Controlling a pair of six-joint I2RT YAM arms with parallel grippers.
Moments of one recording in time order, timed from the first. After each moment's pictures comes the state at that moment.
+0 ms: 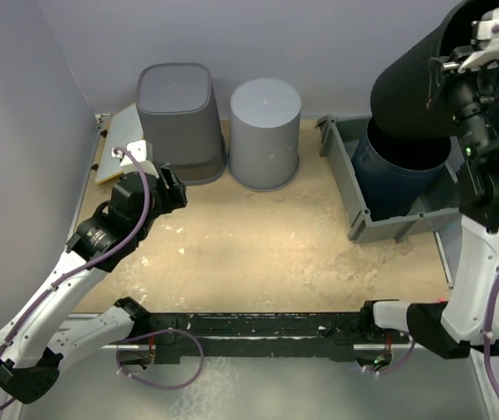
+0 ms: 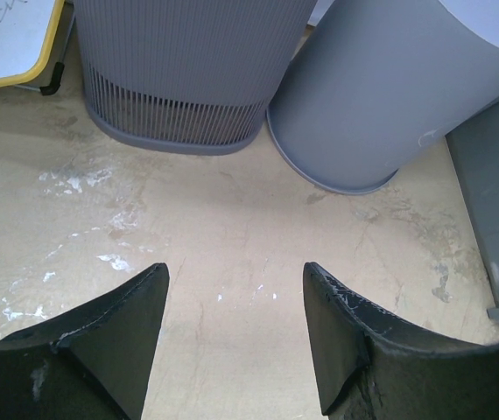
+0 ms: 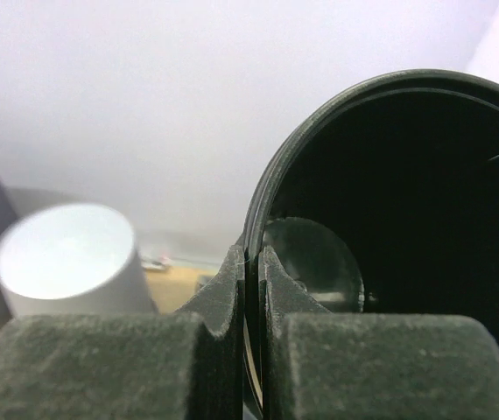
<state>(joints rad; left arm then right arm) -0.61 0.89 1.09 -0.64 -0.48 -0.55 0.05 1.31 2.20 -0.75 0.04 -0.17</state>
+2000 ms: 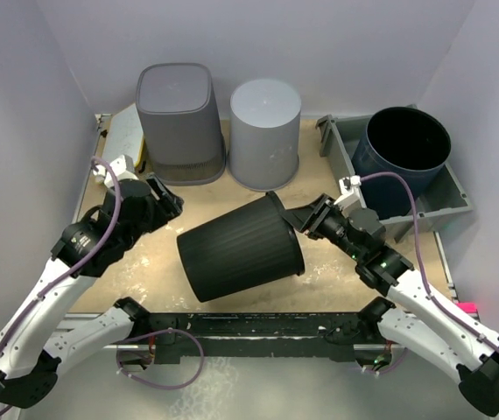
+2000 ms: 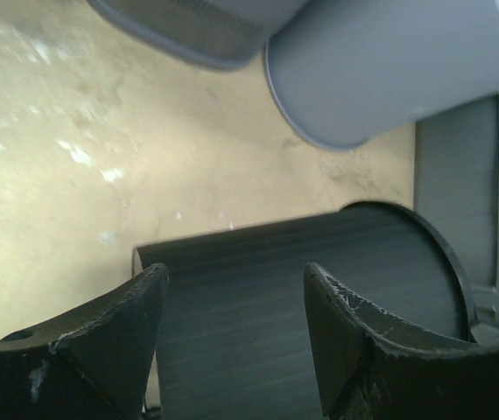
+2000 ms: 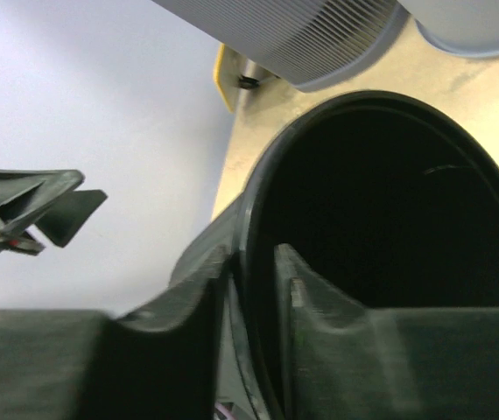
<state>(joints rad) -0.61 0.86 1.19 -0.94 -0.45 -0.91 0.63 0.75 0.53 0.08 -0.05 0.99</state>
